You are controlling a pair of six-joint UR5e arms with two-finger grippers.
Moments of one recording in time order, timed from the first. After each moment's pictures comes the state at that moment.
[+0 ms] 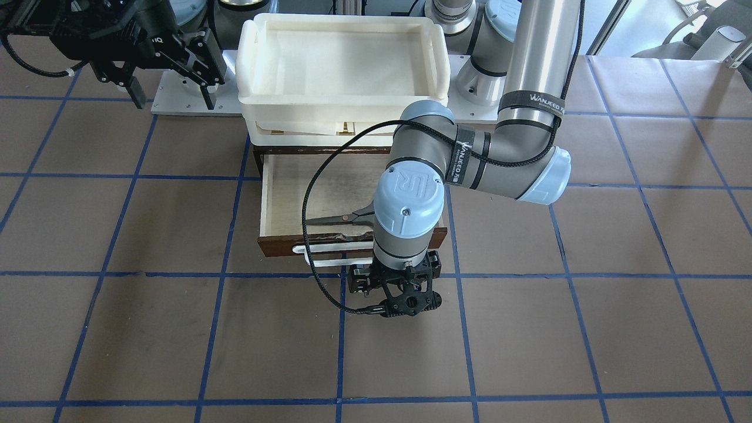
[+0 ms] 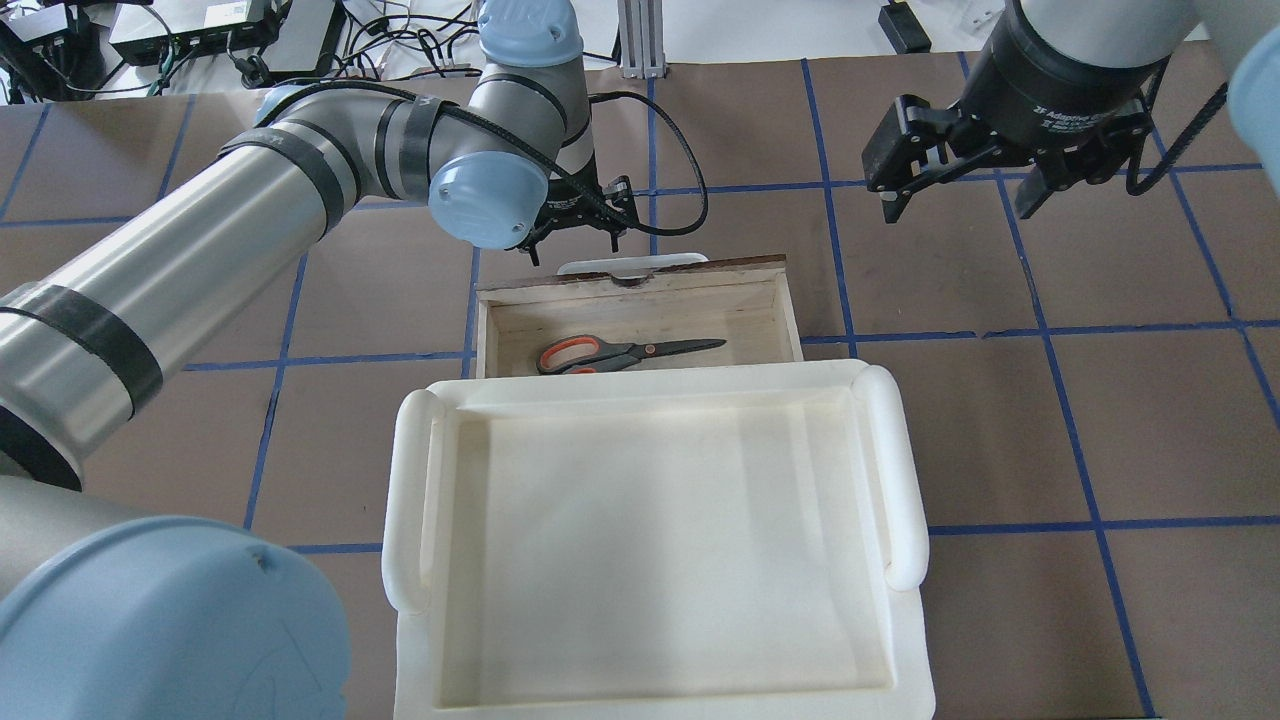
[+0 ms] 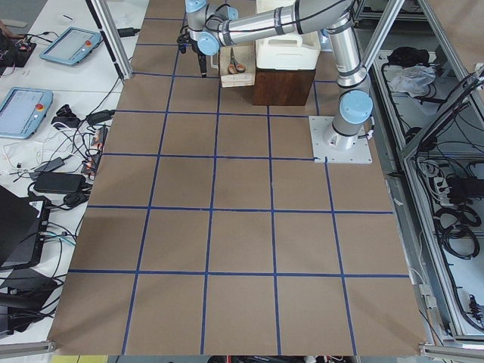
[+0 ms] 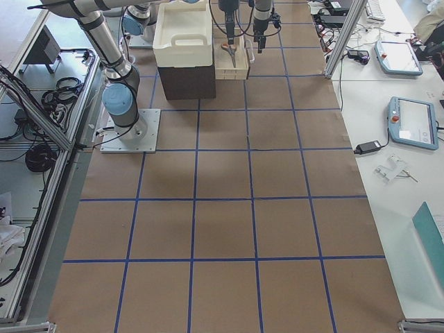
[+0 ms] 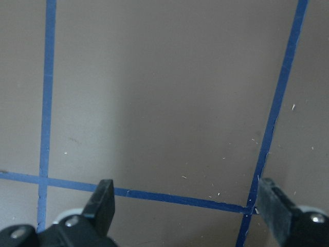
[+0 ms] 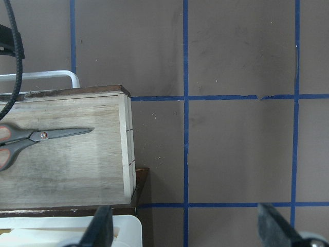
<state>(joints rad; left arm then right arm) -1.83 -2.10 -1.45 -1.18 1.60 -0.44 1.60 -1.68 1.55 -1.53 -1.56 0.03</state>
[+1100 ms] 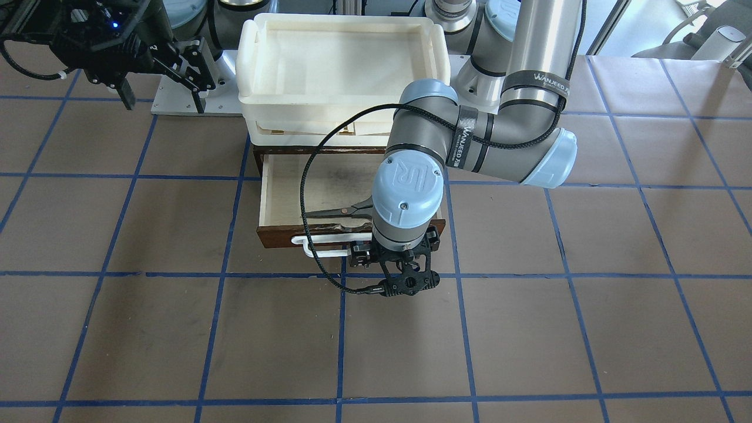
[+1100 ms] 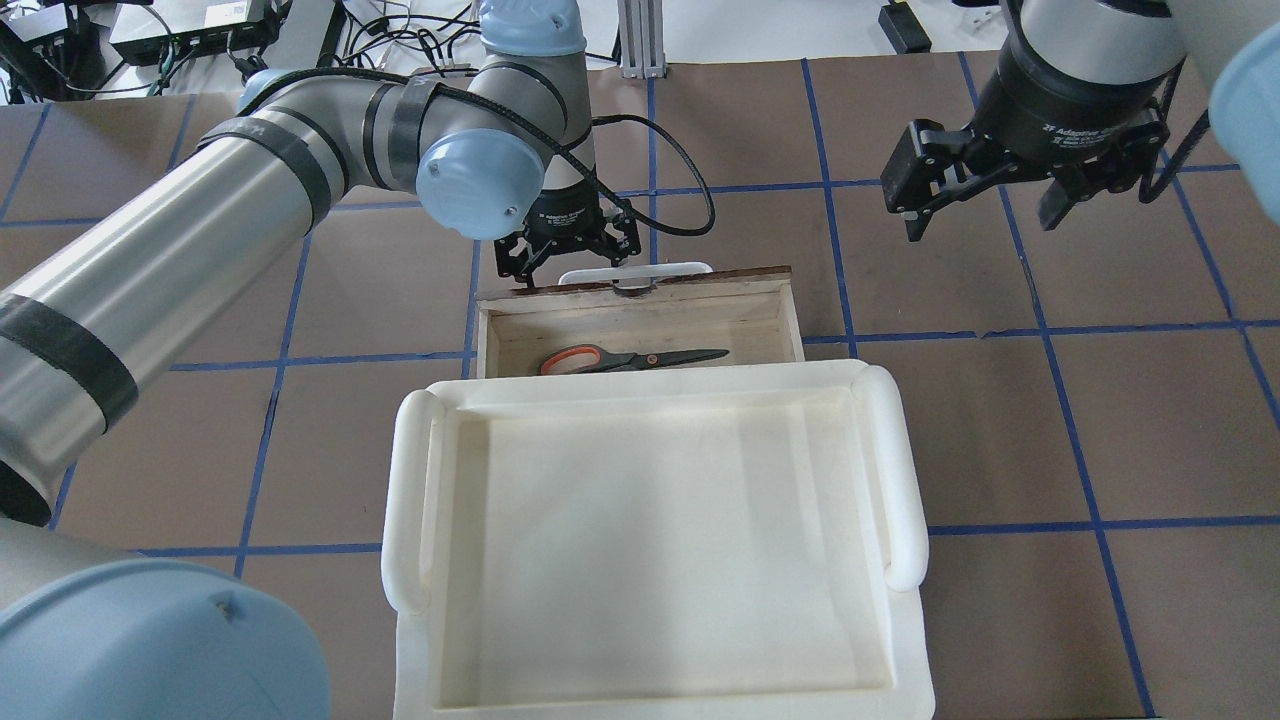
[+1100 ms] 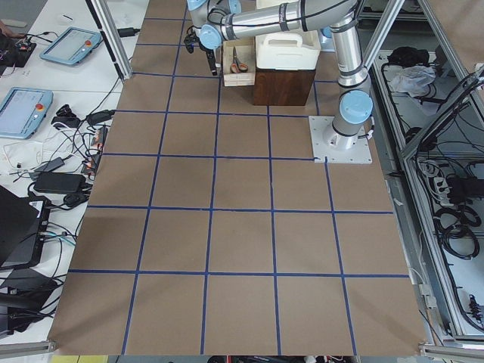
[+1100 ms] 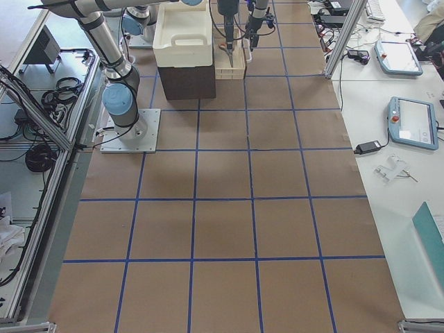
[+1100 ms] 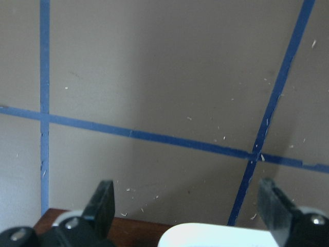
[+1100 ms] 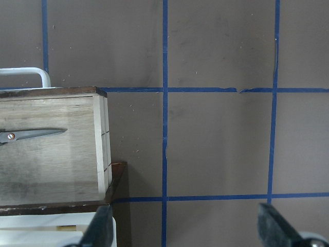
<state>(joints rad) -1.83 -2.06 -1.45 -1.37 1.57 -0.45 1.61 -1.68 1.56 -1.52 -1.63 0.02</state>
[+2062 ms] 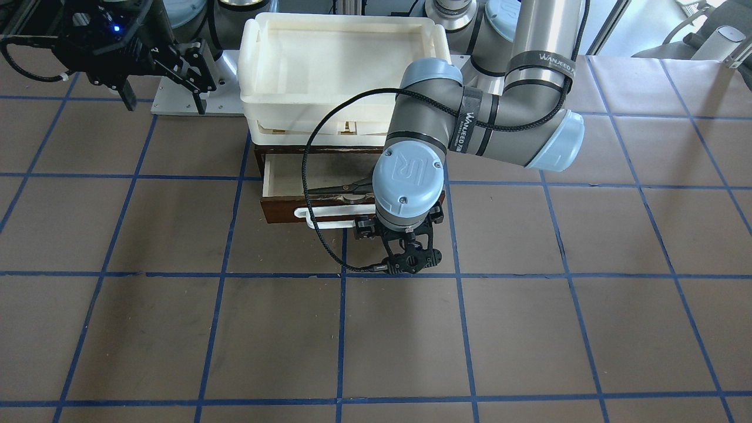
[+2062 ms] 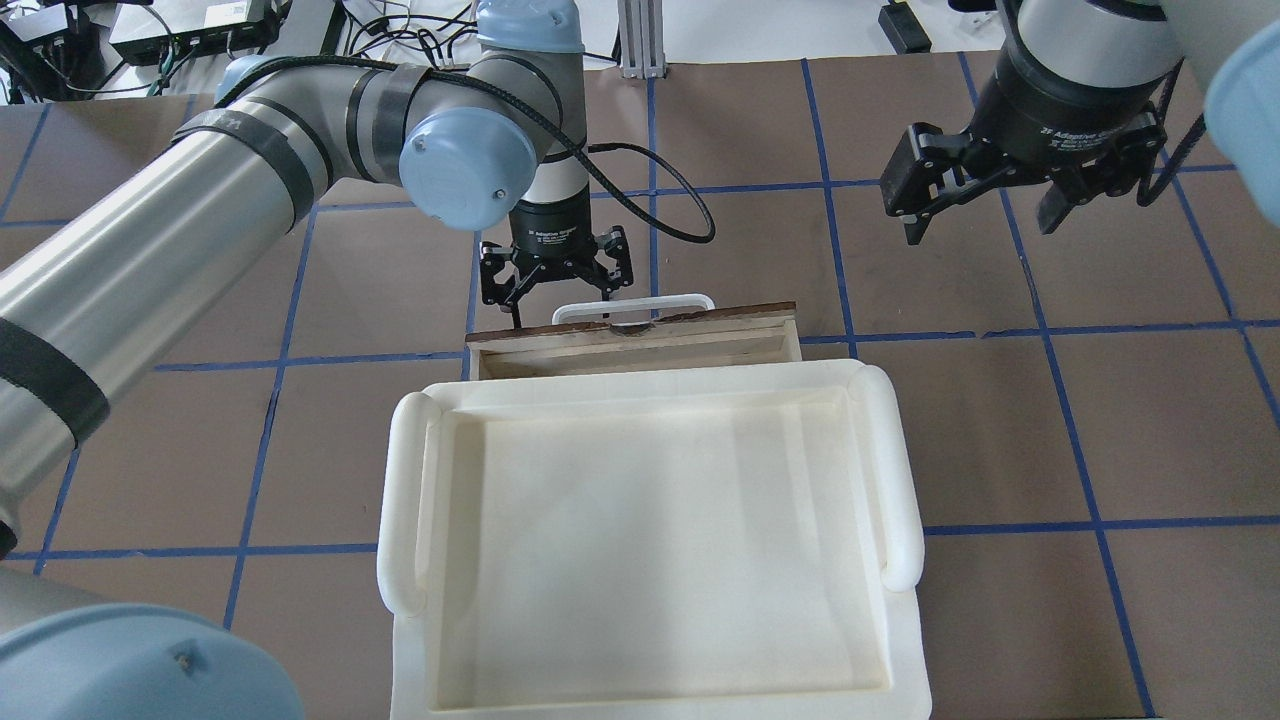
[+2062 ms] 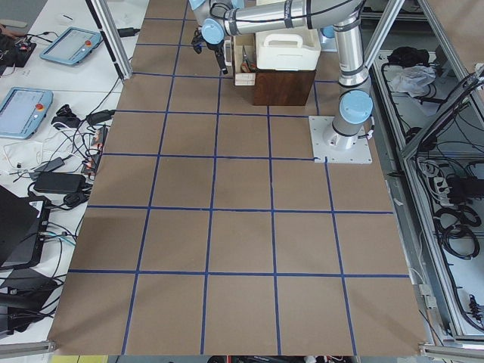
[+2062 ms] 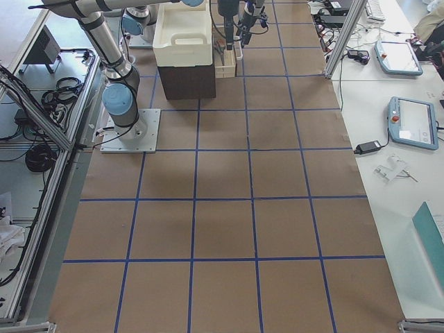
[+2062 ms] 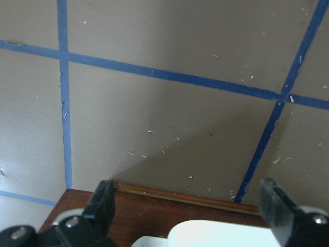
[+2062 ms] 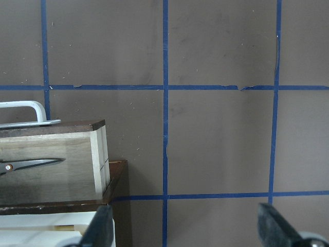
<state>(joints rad) -1.84 -2.02 -1.45 -1.56 1.56 -0.45 1.61 -1.68 1.56 -1.51 -1.62 0.02</state>
